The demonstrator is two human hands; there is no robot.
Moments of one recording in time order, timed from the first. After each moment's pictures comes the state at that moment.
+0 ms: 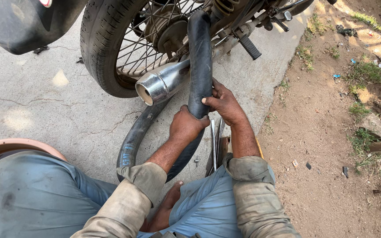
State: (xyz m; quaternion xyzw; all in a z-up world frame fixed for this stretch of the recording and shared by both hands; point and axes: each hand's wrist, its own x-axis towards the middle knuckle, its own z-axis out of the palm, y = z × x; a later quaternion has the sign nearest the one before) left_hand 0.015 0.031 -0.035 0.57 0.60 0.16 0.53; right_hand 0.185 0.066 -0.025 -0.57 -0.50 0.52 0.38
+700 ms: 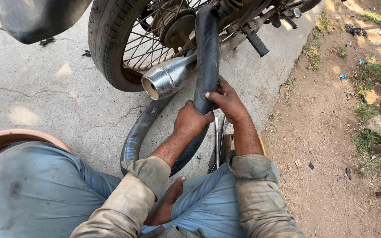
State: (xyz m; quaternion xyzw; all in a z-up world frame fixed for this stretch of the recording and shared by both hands) left_hand 0.017 0.035 -0.041 0.58 0.61 0.15 0.52; right_hand 0.181 0.067 -0.034 -0.58 -0.49 0.53 0.37
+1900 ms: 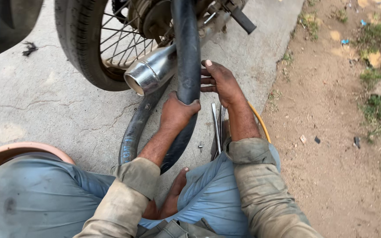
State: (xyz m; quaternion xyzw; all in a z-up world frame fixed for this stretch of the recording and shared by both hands) left_hand 0.005 0.030 -0.038 0.54 0.62 0.22 0.53; right_hand 0.192 0.070 -0.033 -0.58 -0.42 0.55 0.44
